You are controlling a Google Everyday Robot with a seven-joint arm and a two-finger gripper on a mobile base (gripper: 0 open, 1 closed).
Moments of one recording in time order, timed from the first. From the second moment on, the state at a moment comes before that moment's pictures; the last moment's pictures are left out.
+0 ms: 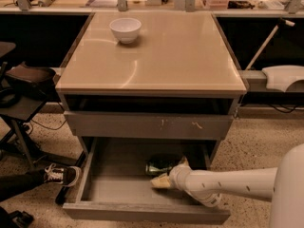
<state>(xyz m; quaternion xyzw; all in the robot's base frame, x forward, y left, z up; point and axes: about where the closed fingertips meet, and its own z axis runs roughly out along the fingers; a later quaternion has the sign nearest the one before) 0.572 -0.077 0.375 -0.28 0.87 0.09 0.39</state>
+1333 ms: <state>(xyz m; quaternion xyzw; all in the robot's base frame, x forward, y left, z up) 0.595 -0.054 0.348 -0.30 0.87 0.13 0.36</state>
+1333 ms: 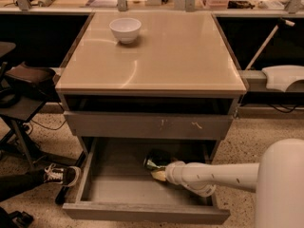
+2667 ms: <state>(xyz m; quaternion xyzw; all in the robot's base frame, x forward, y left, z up) 0.516 -0.158 0.476 -0.15 0.89 0.01 0.44</state>
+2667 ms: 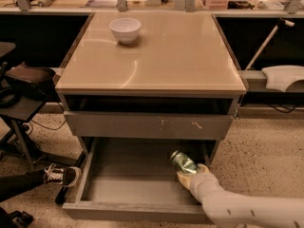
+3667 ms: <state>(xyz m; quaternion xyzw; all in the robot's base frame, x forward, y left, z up) 0.469 -0.248 0.641 -0.09 0.88 -0.12 0.44</state>
